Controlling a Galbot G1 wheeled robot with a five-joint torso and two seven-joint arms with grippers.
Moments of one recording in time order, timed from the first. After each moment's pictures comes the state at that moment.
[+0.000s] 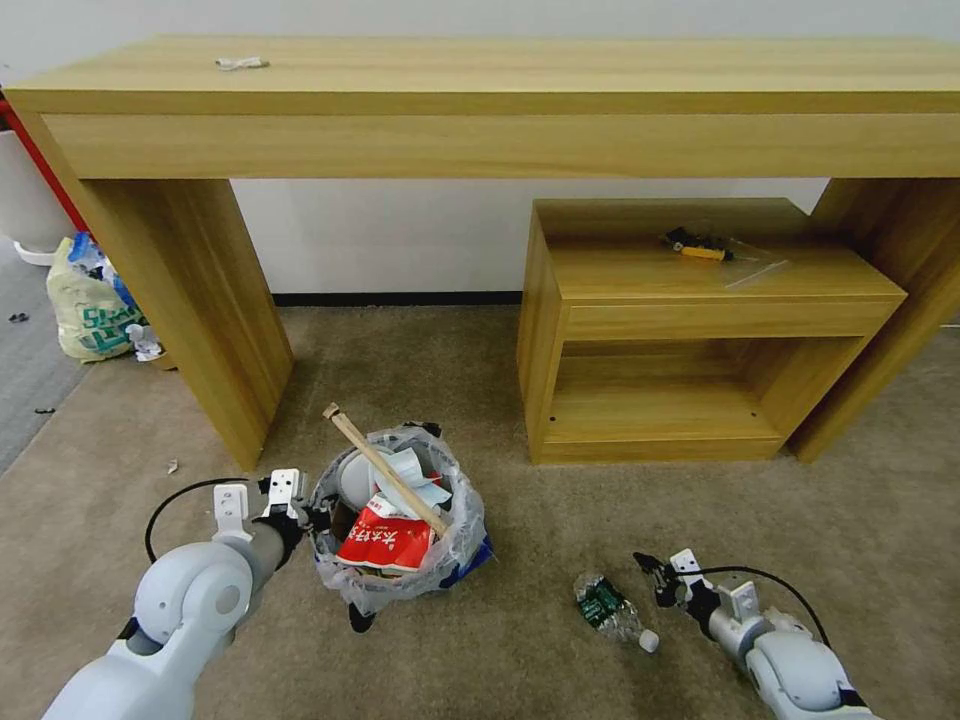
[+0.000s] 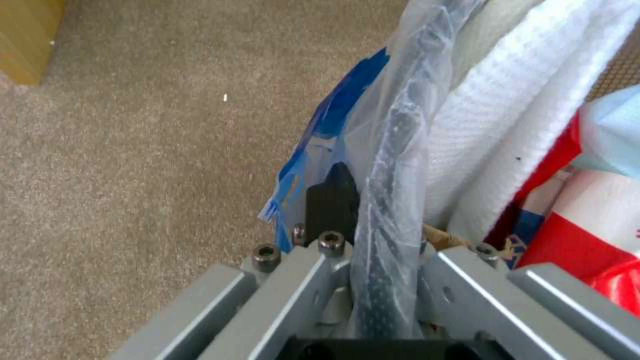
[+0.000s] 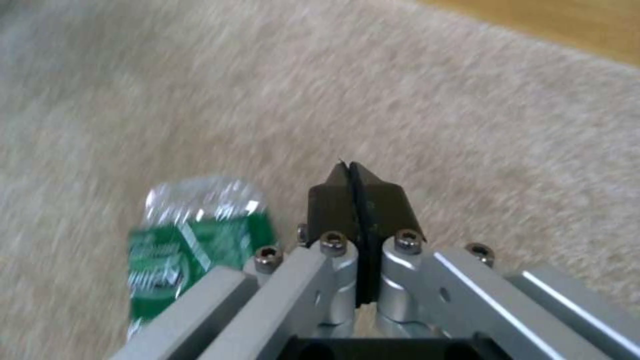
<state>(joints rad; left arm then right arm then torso) 1.31 -1.00 -0.48 -2.02 -0.89 0.74 -0.29 -1.34 1.06 0.48 1.42 0.18 -0.09 -0.45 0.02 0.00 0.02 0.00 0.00</state>
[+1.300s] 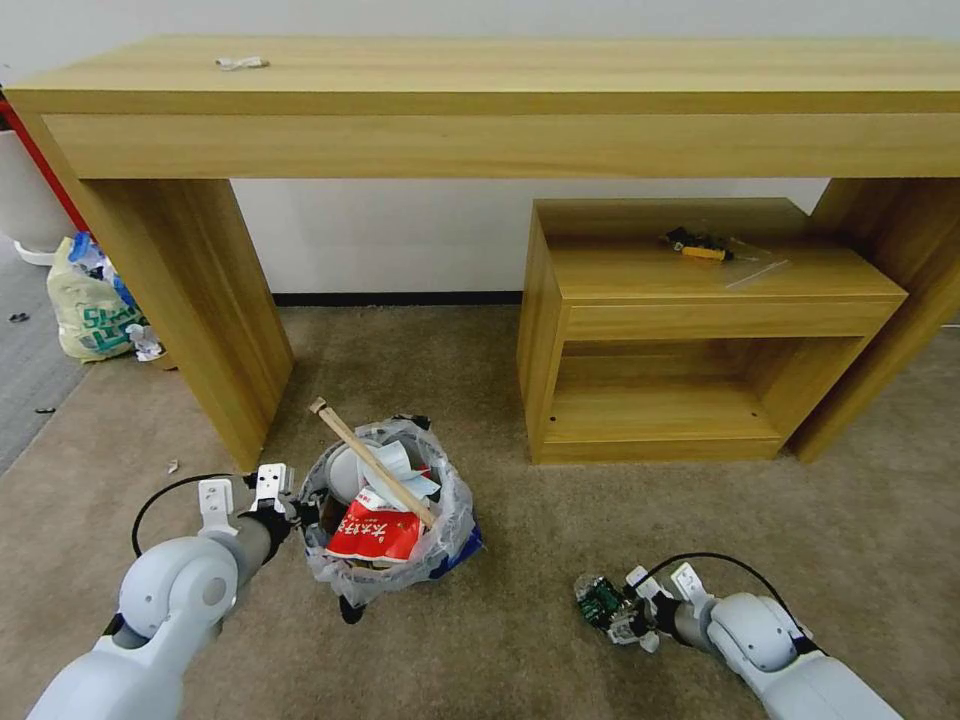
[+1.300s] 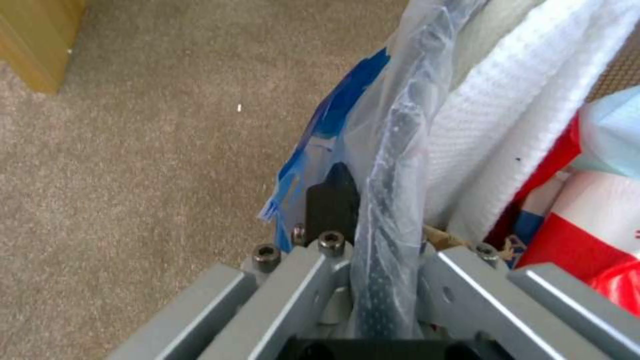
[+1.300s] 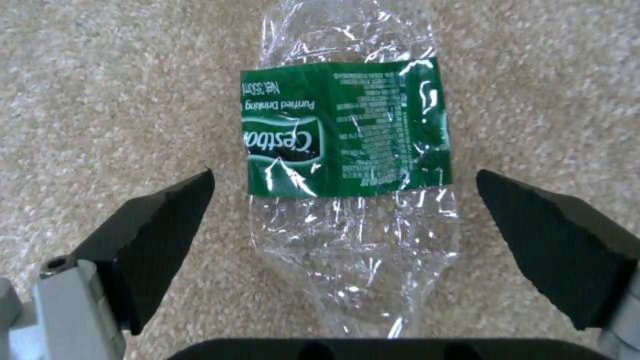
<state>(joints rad) 1.31 -1.00 -0.53 -1.99 -0.89 0.74 -0.25 -1.17 0.96 0.17 1.42 0.22 -0.53 -0.46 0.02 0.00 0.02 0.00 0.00</state>
